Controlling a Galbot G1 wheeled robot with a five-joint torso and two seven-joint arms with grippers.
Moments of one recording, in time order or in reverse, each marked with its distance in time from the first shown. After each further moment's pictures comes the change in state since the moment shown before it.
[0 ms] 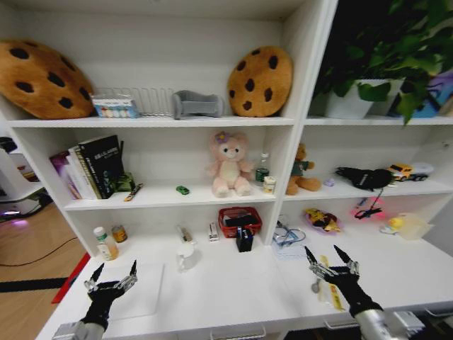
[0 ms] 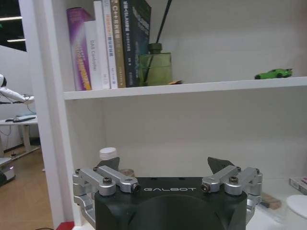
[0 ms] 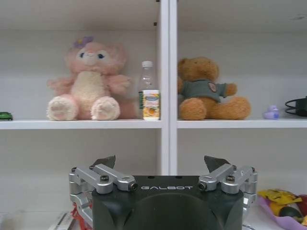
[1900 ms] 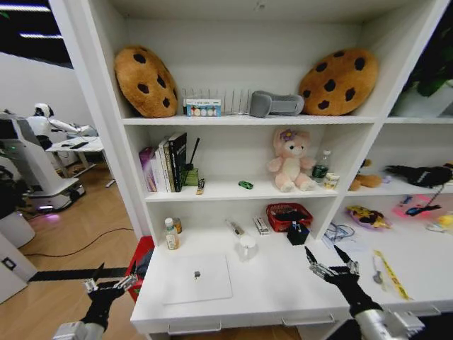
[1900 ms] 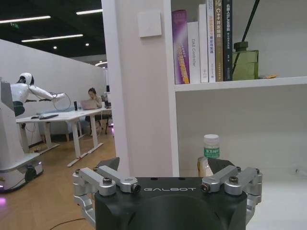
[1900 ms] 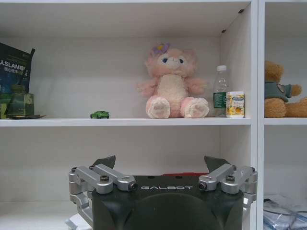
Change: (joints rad) left arm 0.000 0.000 0.000 0.000 0.000 0.000 0.002; right arm 0.000 0.000 0.000 0.000 0.000 0.000 0.000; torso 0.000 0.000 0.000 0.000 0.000
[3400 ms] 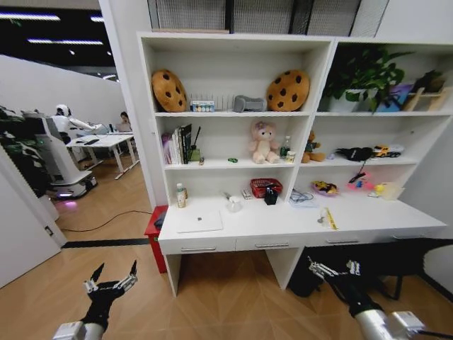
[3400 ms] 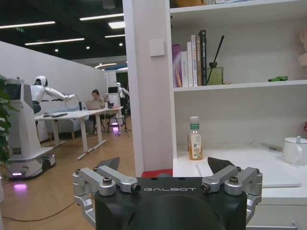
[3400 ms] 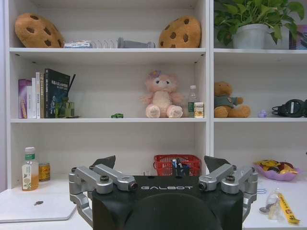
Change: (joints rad) left arm 0.000 0.000 0.000 0.000 0.000 0.000 0.000; right arm -0.001 0.000 0.000 0.000 0.000 0.000 0.000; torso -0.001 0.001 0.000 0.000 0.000
